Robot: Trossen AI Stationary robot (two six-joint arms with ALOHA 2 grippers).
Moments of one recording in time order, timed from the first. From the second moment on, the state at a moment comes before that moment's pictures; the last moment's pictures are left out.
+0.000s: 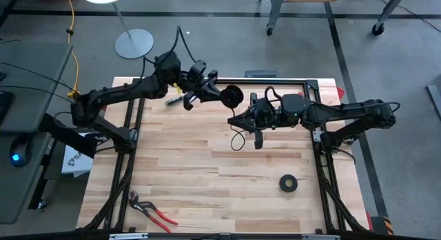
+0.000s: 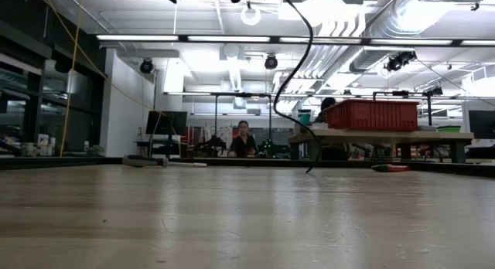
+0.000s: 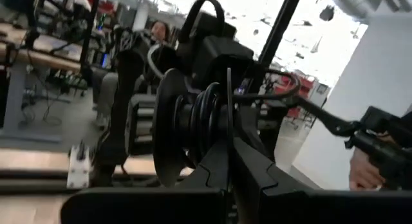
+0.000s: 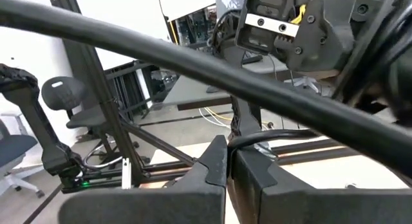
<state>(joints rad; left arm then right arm) 0.41 1.46 1.27 0.34 0.85 -0.46 0.08 1.30 1.17 0.10 0.01 0.18</state>
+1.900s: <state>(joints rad) 0.46 1.17 1.27 0.10 0.70 -0.30 -0.06 1.72 1.16 0.35 0.26 0.16</state>
